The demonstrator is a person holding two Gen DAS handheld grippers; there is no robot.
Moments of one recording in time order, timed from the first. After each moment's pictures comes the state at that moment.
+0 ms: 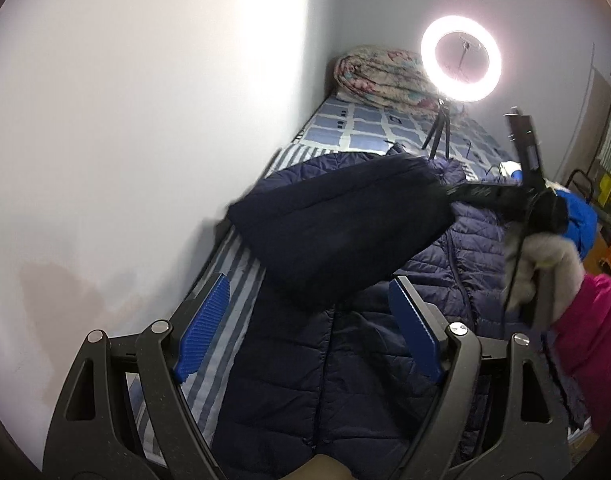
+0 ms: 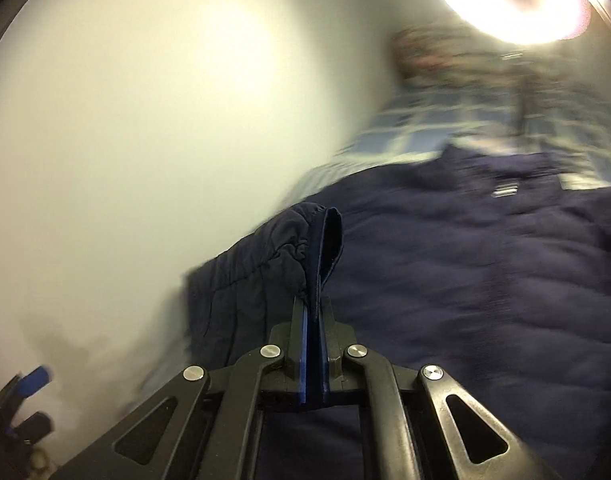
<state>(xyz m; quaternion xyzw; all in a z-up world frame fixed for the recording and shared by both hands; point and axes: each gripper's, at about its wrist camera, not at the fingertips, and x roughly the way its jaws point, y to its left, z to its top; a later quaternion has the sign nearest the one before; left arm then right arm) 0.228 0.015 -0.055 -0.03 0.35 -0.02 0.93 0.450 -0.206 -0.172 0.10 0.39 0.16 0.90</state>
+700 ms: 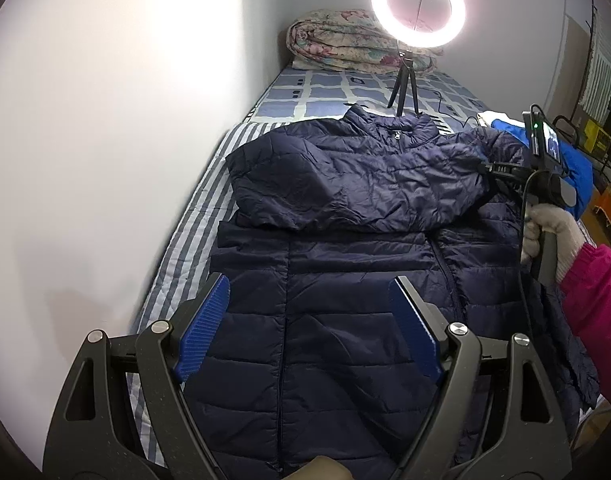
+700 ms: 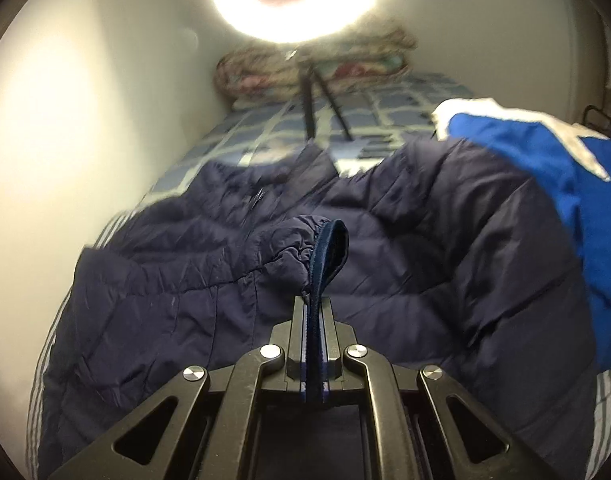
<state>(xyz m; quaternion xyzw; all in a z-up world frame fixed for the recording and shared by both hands) 0.269 -0.052 -0.076 0.03 0.40 -0.08 0.91 0.473 -0.346 -0.203 0.10 0.37 -0.07 0.92</state>
